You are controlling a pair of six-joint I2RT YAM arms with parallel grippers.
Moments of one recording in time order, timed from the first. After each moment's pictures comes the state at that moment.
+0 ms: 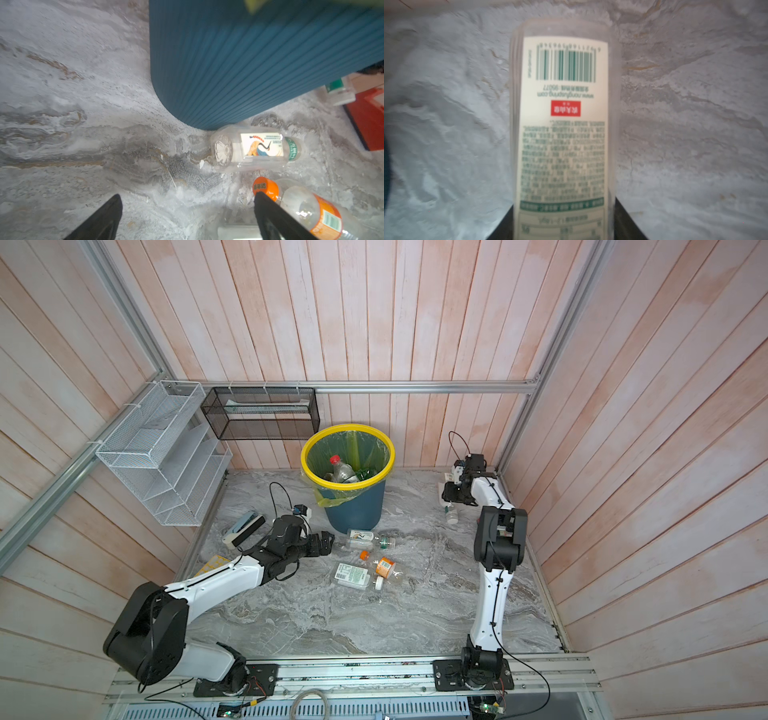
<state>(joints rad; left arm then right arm) -0.48 1.41 0.77 -0.01 -0.01 -0.42 -0.07 2.19 1.79 -0.59 -0.27 0.01</state>
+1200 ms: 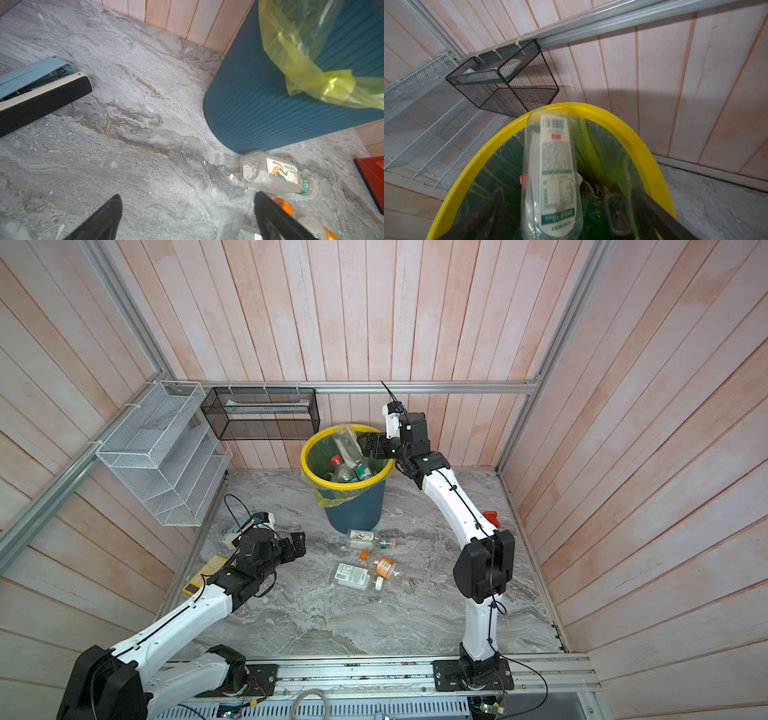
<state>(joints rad) -0.41 1.09 0.62 -0.10 -0.19 -0.52 0.41 1.93 1.99 -0.35 -0.25 0.31</state>
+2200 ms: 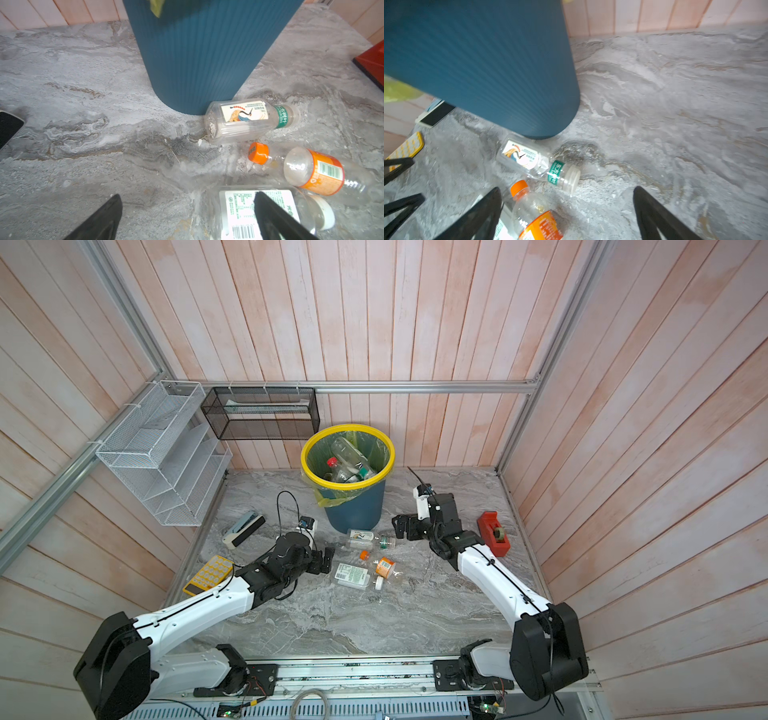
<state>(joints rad) -0.69 1.26 0.72 -0.14 -0.26 -0.28 0.41 1.31 0.91 -0.22 -0.18 0.24</state>
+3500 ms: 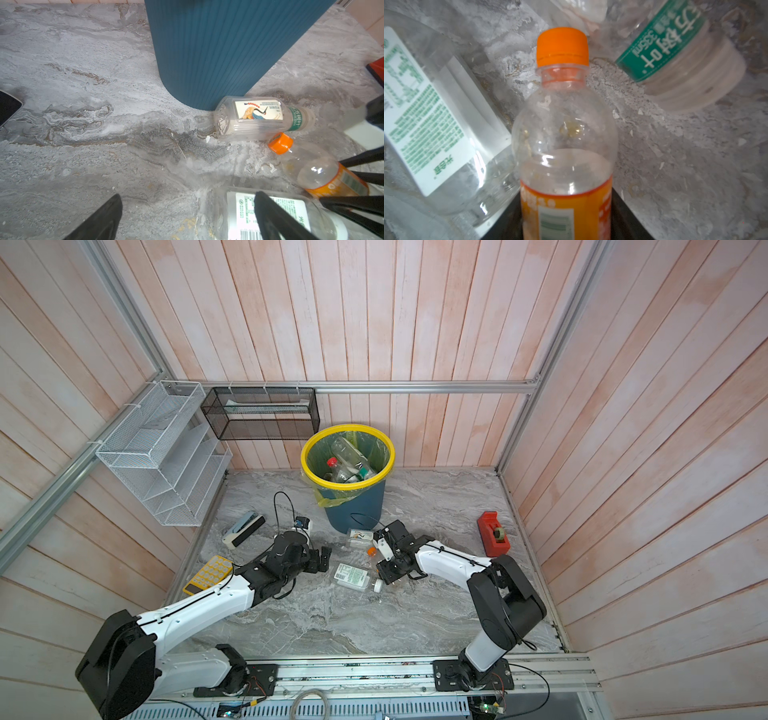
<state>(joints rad) -0.63 1.25 0.69 -0.13 -0.23 -0.35 0.65 1.60 0.94 -0.51 -0.12 0.05</state>
